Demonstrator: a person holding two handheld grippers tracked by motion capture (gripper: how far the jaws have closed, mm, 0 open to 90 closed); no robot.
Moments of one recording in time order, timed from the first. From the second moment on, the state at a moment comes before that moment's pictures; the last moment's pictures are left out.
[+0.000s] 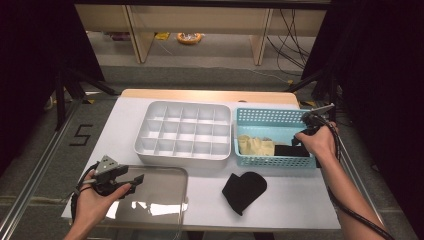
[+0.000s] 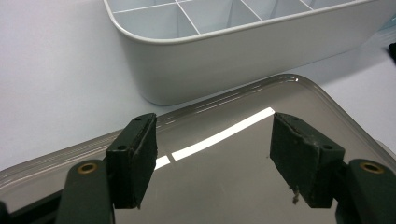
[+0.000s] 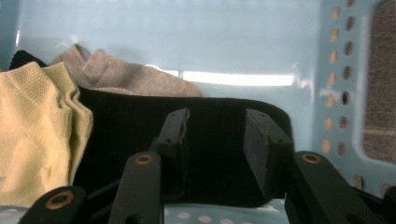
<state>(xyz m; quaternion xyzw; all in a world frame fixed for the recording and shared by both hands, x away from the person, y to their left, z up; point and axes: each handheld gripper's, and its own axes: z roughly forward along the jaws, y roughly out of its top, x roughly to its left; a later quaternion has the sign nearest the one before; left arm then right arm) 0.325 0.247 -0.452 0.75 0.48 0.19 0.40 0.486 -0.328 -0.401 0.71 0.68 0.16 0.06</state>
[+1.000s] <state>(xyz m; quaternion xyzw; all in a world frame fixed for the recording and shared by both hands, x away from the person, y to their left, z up) 0.325 0.249 -0.452 0.75 0.48 0.19 0.41 0.513 -0.301 -0.432 0.70 0.70 0.12 0.04</state>
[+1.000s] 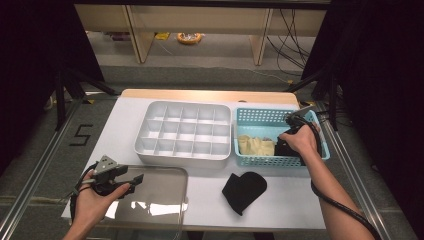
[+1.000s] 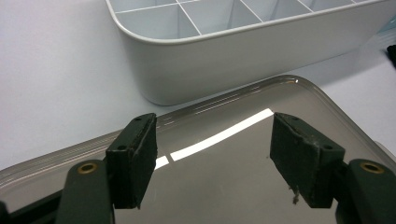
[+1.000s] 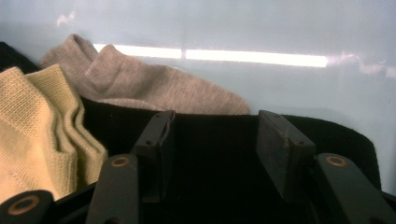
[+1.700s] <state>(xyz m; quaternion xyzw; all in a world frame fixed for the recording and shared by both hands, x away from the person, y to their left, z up) 0.325 0.250 -0.452 0.76 0.48 0.19 0.40 0.515 -0.301 -0.443 0.69 0.71 0.10 0.05</state>
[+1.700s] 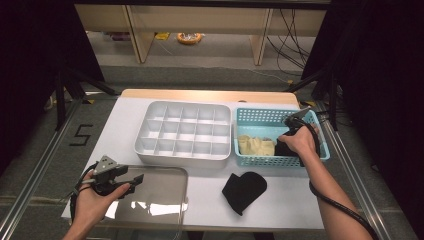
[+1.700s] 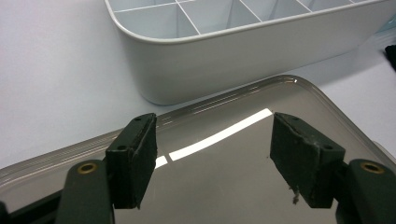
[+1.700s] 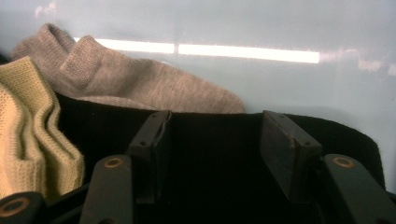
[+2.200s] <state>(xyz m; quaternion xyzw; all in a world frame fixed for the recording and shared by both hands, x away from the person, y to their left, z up) 0.325 0.251 -0.452 0.75 0.48 0.19 0.41 0.515 -0.294 -0.439 0.71 0.70 0.09 0.01</state>
